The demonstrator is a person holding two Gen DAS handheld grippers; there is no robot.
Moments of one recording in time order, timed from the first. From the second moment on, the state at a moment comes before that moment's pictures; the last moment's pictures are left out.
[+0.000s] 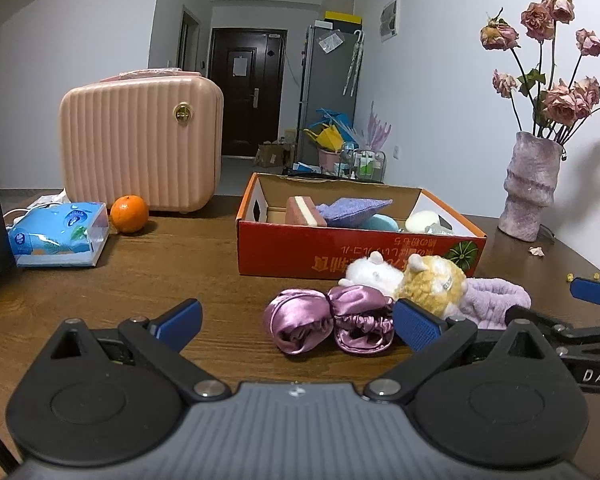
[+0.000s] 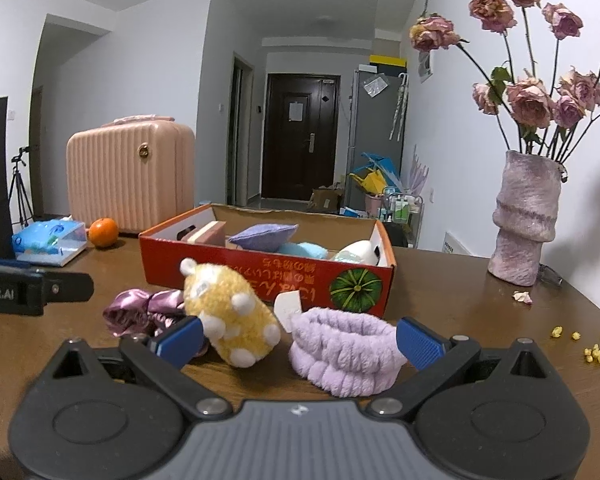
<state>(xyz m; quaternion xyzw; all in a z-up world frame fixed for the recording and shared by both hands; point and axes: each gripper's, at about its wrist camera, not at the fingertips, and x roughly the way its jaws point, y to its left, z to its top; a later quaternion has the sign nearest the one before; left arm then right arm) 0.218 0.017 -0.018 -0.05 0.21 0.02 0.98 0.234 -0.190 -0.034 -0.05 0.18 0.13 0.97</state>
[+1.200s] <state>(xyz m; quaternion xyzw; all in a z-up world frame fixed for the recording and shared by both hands) 0.229 0.056 -0.027 -0.05 0.23 0.05 0.97 0.299 -0.128 -0.065 -0.13 0.21 0.14 0.96</state>
